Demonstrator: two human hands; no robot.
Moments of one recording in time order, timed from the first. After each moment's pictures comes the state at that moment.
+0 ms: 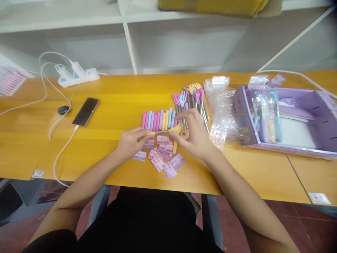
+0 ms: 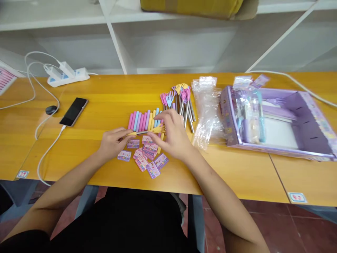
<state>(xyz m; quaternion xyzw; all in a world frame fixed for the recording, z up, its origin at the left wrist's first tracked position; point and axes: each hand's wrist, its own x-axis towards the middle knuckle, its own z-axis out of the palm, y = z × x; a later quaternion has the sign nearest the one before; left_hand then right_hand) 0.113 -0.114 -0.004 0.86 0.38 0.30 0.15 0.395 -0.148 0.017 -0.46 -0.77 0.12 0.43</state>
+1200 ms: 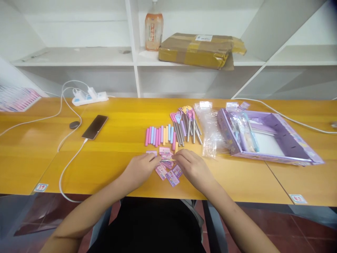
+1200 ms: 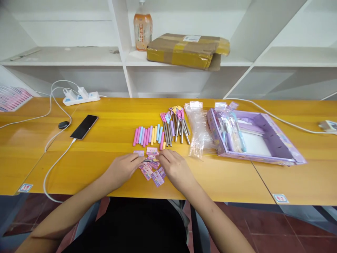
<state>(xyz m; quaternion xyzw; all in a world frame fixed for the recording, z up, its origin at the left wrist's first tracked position) 0.105 -0.174 0.005 0.94 0.30 0.14 0.03 0.373 -0.221 0.008 -0.45 -0.85 -0.05 0.27</state>
